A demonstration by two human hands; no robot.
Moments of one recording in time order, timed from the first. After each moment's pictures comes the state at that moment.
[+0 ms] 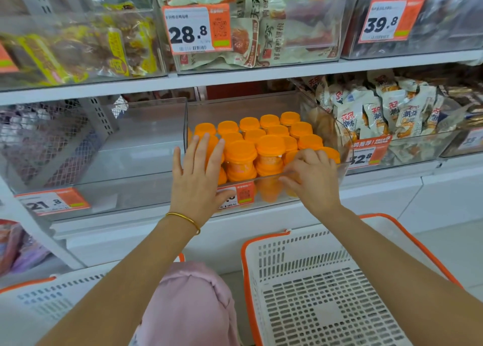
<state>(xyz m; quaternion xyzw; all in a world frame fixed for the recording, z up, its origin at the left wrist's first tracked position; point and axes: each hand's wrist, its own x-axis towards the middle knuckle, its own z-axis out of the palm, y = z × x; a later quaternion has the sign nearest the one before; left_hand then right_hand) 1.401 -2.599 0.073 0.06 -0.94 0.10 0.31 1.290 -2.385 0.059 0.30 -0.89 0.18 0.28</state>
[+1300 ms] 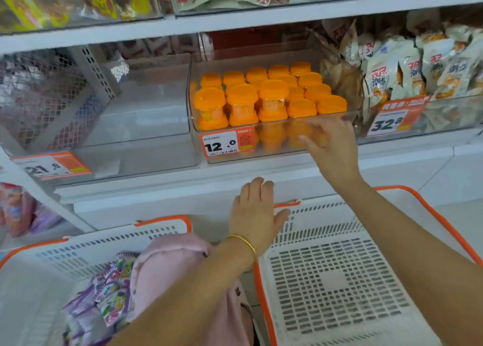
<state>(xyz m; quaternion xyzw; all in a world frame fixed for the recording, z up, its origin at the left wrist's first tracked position) 1.416 -2.509 -0.017 0.06 -0.98 -0.14 0.14 1.272 -2.387 0.037 0.30 -0.85 0.37 0.23</state>
